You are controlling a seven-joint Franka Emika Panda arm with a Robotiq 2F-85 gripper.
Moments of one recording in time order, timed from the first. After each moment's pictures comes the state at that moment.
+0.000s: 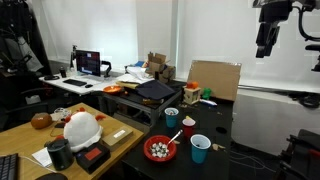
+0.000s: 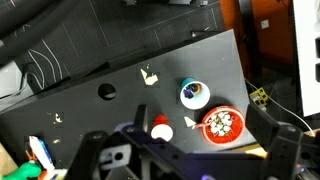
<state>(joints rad) -0.02 -0.59 0.01 -2.50 0.02 1.91 -0.03</state>
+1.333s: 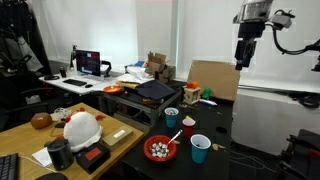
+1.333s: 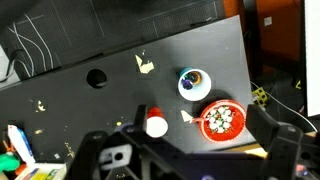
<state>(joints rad) 0.00 -0.37 0.01 -2.46 0.02 2.08 -0.06</state>
